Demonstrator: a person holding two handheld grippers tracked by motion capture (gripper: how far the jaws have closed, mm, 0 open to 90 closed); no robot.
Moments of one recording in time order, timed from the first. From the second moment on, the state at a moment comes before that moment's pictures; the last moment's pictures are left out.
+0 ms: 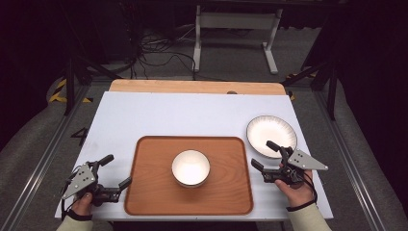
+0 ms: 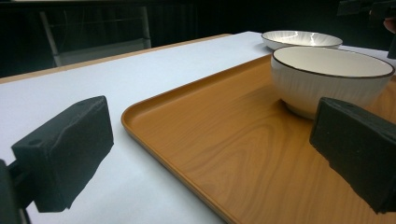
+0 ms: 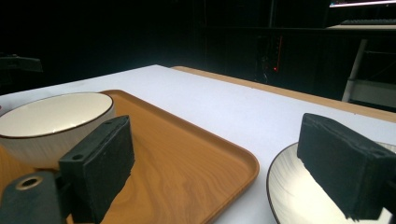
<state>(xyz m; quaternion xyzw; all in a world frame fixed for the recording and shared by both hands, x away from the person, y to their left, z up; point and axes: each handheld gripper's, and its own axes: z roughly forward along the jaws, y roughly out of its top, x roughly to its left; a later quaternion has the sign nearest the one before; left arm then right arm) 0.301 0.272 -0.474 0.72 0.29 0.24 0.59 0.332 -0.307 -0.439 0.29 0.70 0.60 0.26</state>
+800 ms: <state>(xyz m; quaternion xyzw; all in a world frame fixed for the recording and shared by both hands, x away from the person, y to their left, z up) 0.301 0.272 -0.474 0.72 0.29 0.24 0.59 0.323 -0.318 -0.461 0.27 0.68 0.63 0.26</state>
